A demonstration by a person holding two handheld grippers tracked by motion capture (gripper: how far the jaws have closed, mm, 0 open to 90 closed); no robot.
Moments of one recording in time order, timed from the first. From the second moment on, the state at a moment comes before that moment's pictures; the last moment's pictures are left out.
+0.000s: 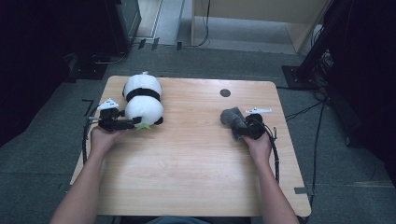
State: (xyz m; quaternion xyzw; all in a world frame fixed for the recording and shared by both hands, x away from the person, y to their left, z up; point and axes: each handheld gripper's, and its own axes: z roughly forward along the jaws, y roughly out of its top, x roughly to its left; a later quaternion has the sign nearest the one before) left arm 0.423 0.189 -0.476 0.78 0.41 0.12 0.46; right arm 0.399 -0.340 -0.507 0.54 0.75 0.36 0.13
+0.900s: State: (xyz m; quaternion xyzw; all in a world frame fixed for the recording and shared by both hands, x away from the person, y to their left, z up) left arm 0.420 0.181 -0.468 0.79 0.41 0.11 0.44; right arm 0.392 -0.341 -0.488 0.54 0.75 0.36 0.15
